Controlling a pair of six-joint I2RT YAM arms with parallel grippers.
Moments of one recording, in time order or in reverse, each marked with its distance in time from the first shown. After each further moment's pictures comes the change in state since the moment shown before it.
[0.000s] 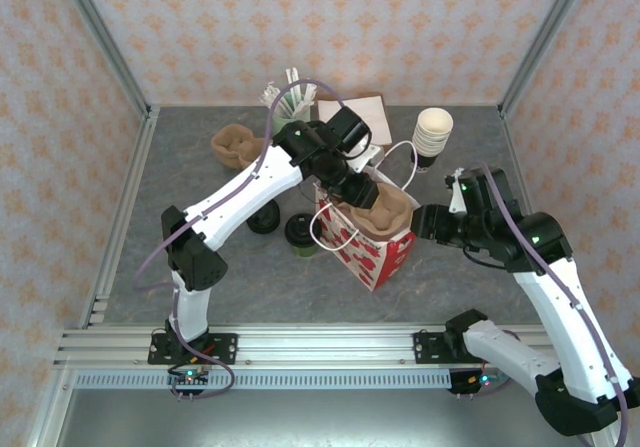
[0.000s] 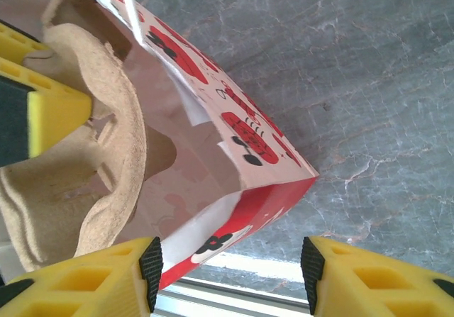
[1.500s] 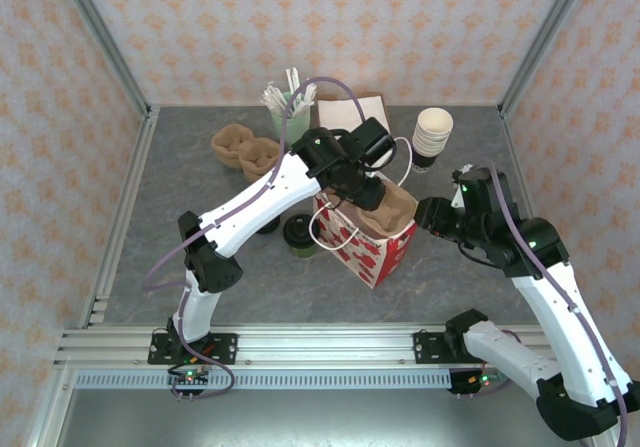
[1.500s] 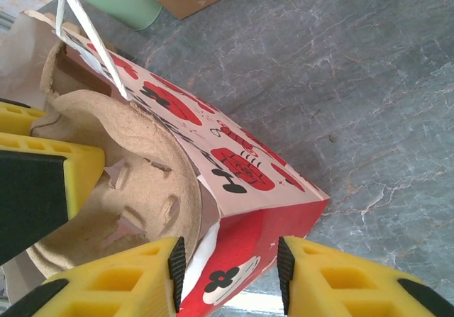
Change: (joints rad) left arm -0.108 0.085 0.197 -0.131 -0.333 -0.072; right arm 0.000 -0.036 -0.056 0.133 0.055 0.117
